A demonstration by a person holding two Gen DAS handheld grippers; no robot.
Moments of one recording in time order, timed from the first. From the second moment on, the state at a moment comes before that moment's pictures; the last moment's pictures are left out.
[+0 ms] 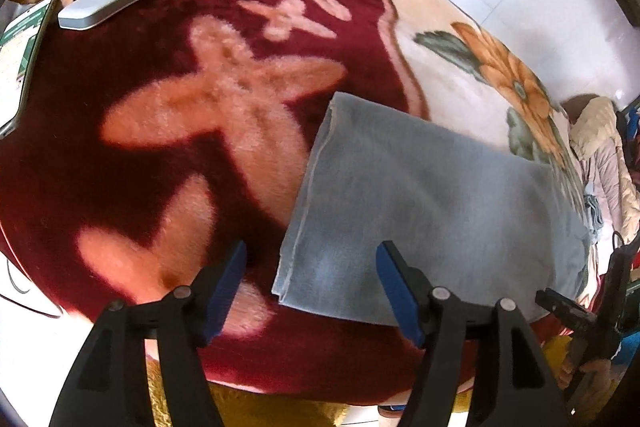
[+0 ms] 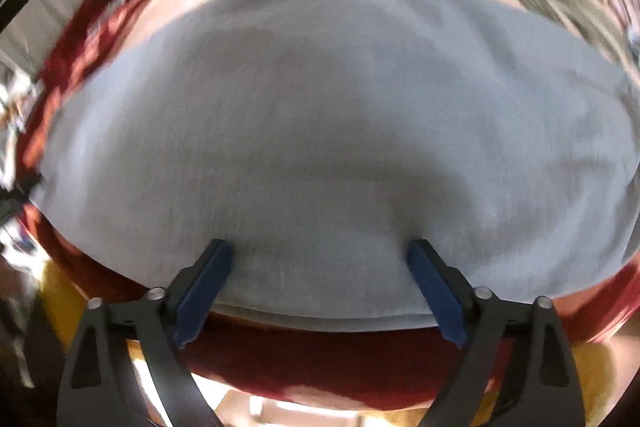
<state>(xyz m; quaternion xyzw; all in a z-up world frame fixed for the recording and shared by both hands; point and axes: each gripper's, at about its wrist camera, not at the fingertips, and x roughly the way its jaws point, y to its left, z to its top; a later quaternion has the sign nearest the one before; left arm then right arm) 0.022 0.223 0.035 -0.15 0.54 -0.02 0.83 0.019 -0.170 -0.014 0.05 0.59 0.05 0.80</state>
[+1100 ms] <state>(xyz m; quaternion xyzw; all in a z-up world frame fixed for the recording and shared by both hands) 0.017 0.176 0.070 -0.13 0.51 -0.03 0.85 -0.035 -0.182 0.067 0.05 0.48 0.11 0.87</state>
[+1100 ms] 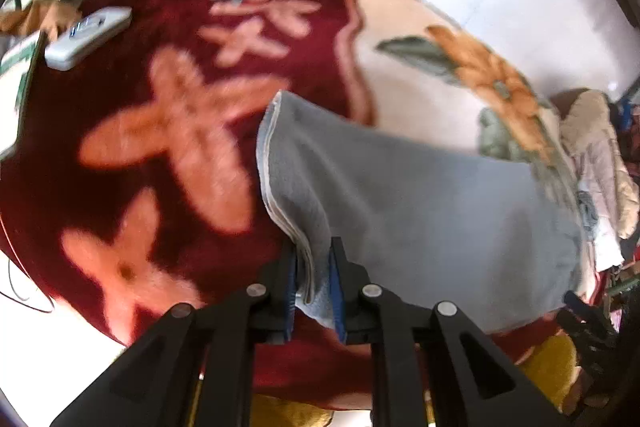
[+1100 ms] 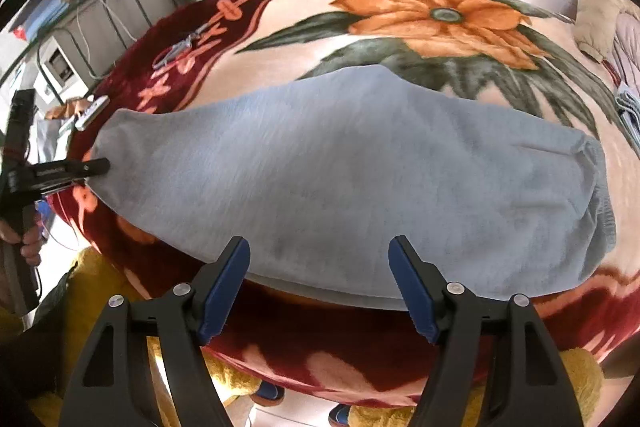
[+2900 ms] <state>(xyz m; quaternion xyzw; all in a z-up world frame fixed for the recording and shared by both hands) 0.016 0.033 0.040 0.00 0.56 -0.10 0.82 0.000 -0.213 0.045 0.15 0.53 0.08 0.84</state>
